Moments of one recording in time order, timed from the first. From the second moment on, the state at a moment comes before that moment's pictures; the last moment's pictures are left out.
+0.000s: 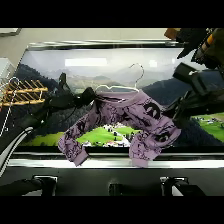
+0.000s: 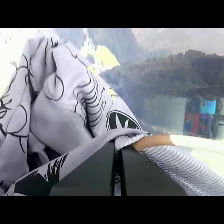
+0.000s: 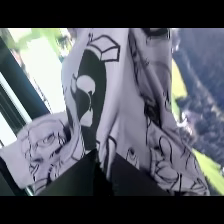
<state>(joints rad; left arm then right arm) -0.23 -1.40 1.08 -2.34 0.44 1.37 -0.03 -0.97 1.31 -1.07 1.59 0.65</state>
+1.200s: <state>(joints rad) -0.12 -1.44 1.33 -2.22 0.63 1.41 0.24 -1.06 1.30 -1.31 1.49 0.94</state>
